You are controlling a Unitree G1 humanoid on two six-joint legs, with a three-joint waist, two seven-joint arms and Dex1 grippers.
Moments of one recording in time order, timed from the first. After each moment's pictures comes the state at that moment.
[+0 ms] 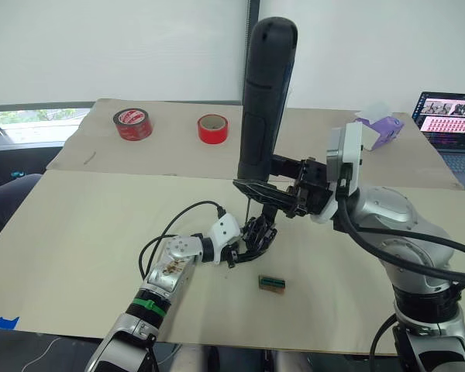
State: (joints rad) left arm -0.43 0.23 -0.30 0.30 -0.08 0.05 -0.93; right arm -0.55 -0.54 0.03 -0.53 0.79 0.58 0.65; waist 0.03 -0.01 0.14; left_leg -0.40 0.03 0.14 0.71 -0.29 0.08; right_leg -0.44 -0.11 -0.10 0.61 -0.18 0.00
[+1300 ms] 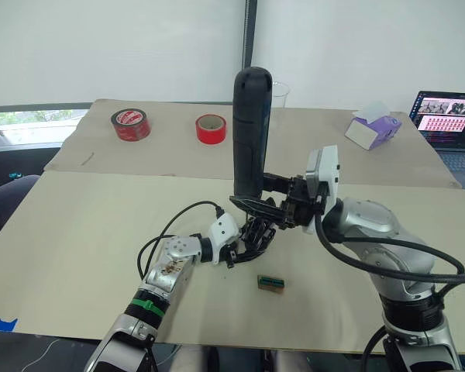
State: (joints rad) left arm -0.43 0.23 -0.29 0.29 -0.10 0.07 -0.93; right arm -0.48 -0.46 0.07 -0.49 0.65 0.58 0.72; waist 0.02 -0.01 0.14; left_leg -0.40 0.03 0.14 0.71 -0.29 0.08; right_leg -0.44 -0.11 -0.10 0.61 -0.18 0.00
